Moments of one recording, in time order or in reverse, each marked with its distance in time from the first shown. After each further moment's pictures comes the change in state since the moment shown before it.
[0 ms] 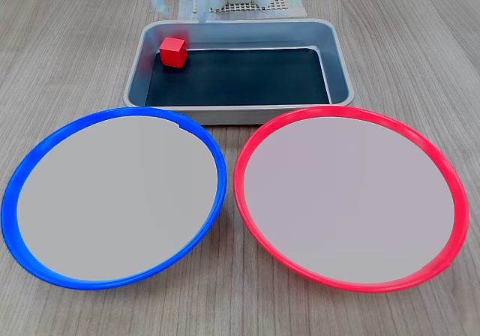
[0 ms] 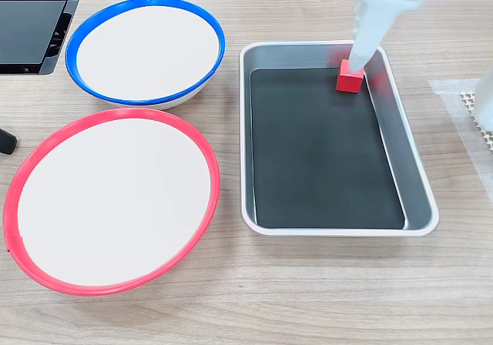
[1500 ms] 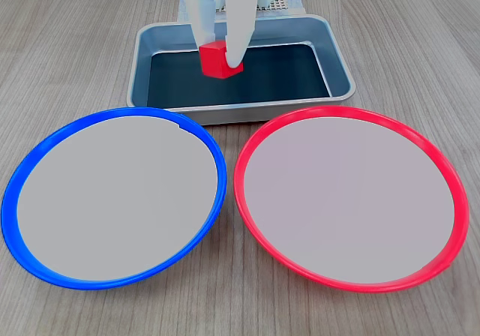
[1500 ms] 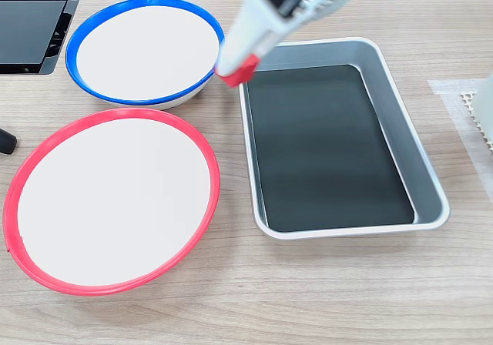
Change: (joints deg) arm -22.6 -13.1 -14.3 -24.8 57.0
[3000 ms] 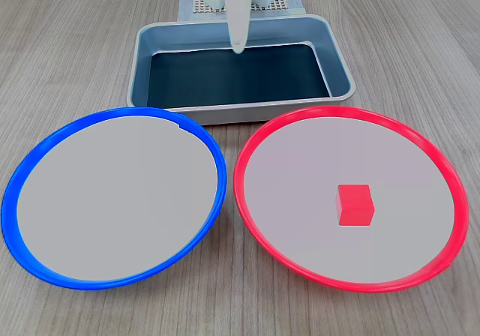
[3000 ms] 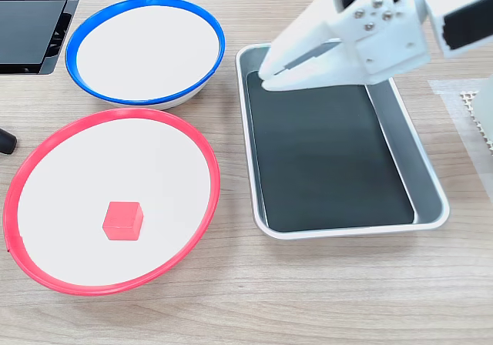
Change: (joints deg) arm -1.3 50.2 56.6 -33.1 47.5
